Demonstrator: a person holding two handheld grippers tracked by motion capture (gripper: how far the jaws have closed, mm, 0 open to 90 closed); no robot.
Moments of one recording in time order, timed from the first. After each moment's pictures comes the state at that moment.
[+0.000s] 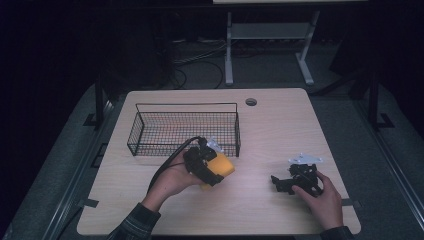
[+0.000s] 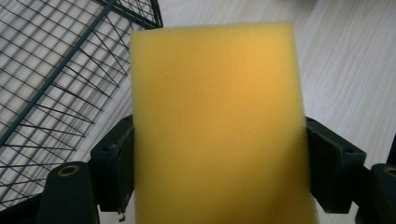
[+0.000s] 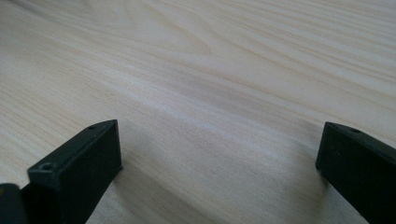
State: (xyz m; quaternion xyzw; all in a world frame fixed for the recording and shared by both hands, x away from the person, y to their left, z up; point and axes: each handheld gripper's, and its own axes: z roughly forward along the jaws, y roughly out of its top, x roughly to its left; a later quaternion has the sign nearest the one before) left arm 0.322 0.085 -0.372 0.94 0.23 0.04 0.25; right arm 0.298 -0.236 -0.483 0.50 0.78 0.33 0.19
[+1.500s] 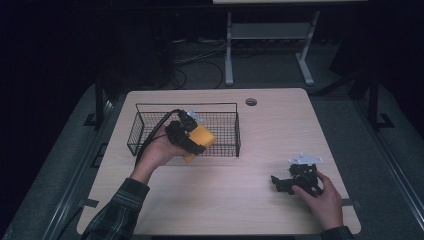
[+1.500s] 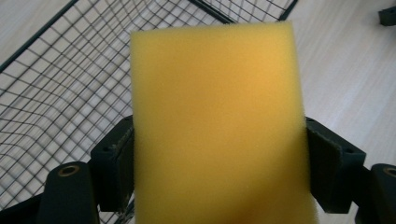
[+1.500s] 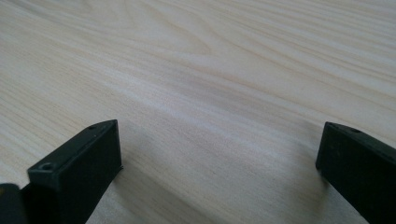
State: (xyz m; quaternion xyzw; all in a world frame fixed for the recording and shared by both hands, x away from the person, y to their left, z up) left arm 0.387 0.132 -0.346 0.92 0.30 0.09 0.24; right arm 0.298 -0.236 -0.483 0.50 0.78 0.33 0.19
